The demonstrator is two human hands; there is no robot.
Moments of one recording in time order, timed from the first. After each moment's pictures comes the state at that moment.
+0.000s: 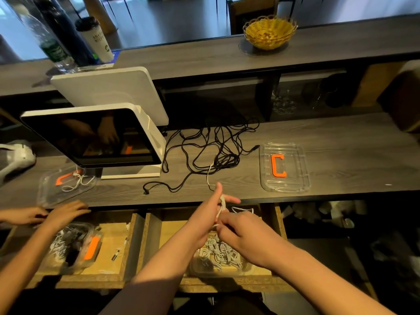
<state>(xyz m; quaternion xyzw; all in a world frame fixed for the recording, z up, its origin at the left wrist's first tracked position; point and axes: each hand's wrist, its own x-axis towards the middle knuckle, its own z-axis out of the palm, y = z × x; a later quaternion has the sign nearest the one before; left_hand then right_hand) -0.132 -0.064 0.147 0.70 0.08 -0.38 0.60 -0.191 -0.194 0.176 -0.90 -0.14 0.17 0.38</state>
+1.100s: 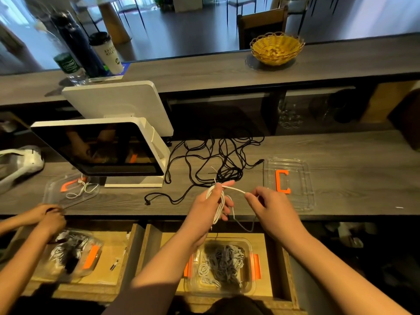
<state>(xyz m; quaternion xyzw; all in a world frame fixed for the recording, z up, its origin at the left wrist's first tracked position) -0.098 -0.077 0.172 0.69 0.02 -0.23 0.69 -0.123 -0.251 0.174 -0.92 0.04 0.05 0.38</state>
